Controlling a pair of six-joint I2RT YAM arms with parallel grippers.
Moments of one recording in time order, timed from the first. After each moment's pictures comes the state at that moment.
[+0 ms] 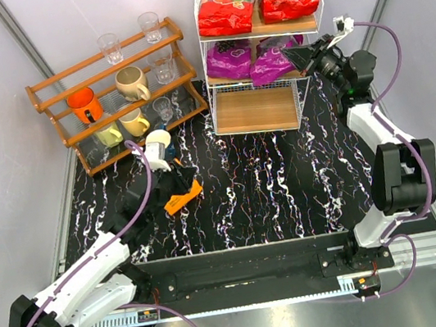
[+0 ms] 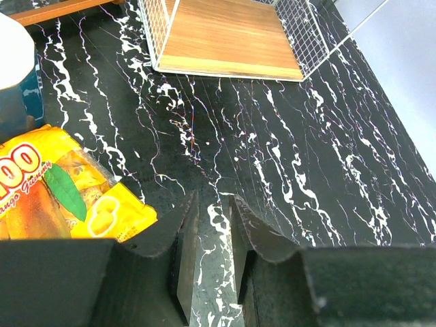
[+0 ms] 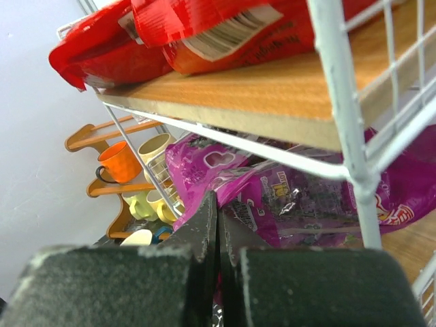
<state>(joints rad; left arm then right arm) -0.65 0.87 0.55 0.06 -0.13 -0.49 -0.03 1.63 1.21 0.83 -0.71 0.64</state>
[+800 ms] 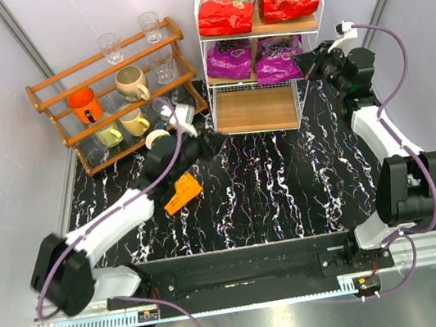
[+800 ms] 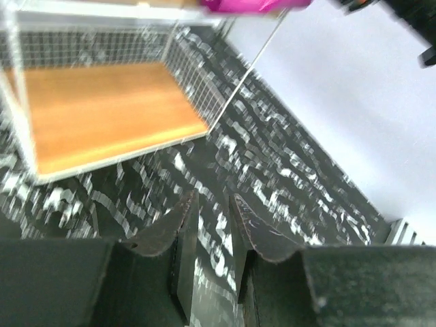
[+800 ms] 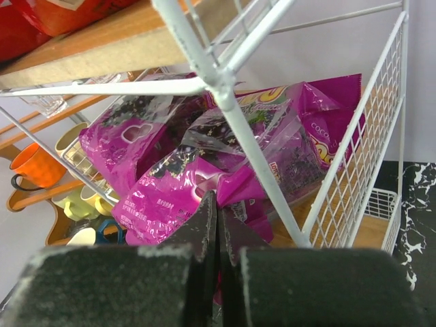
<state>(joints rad) -0.66 1.23 0.78 0.32 0.10 -0.47 -0.03 1.54 1.18 0.47 -0.49 0.46</state>
